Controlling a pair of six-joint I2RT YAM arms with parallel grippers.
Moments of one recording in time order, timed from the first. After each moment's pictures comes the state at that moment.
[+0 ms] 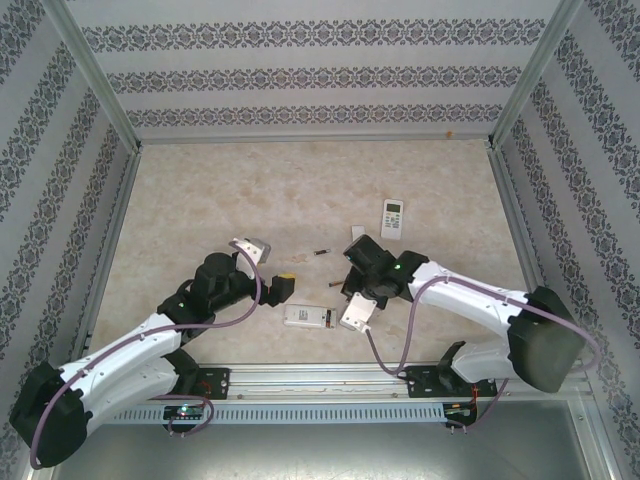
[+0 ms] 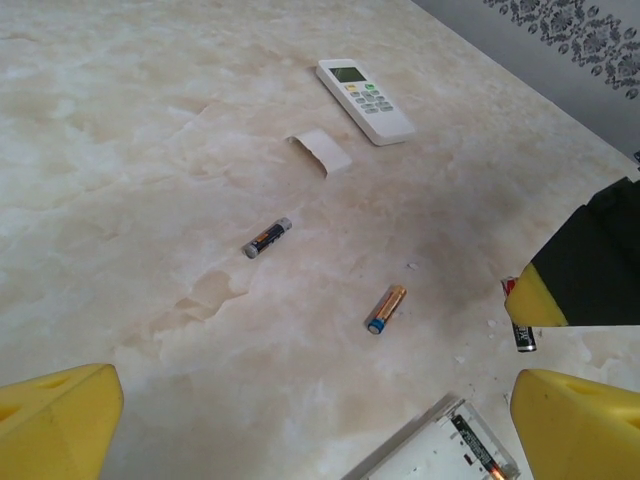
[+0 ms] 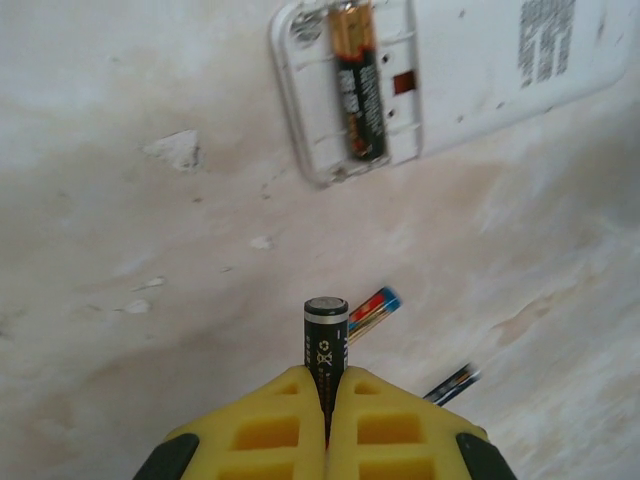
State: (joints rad) left arm -0.62 0.85 0.38 0.04 0.15 -0.22; right arm 0.83 1.36 0.84 -0.65 -0.09 -1.98
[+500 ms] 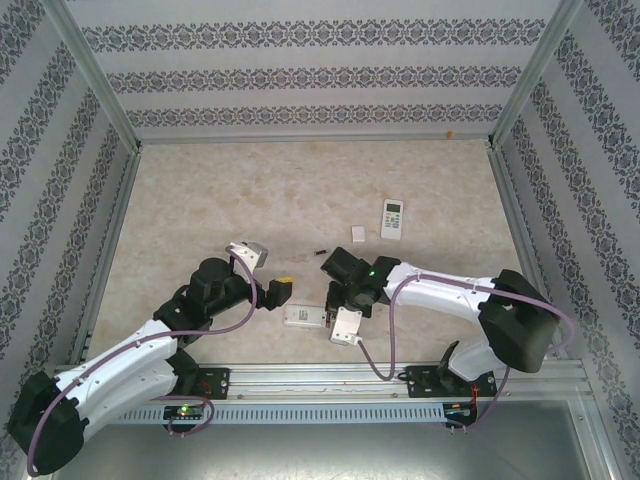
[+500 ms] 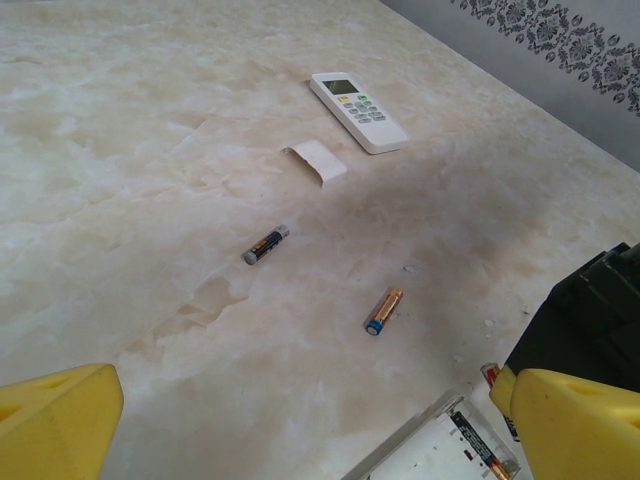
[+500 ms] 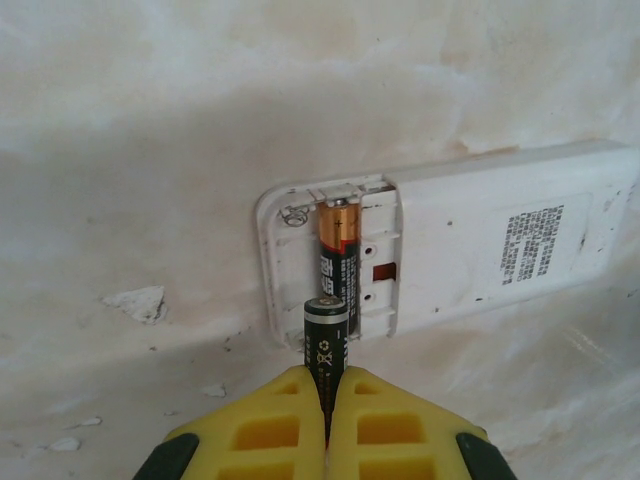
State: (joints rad) left arm -0.62 0.79 0.35 0.06 0.15 -0.20; right arm 0.93 1.48 0.85 -0.62 -0.14 -2.02
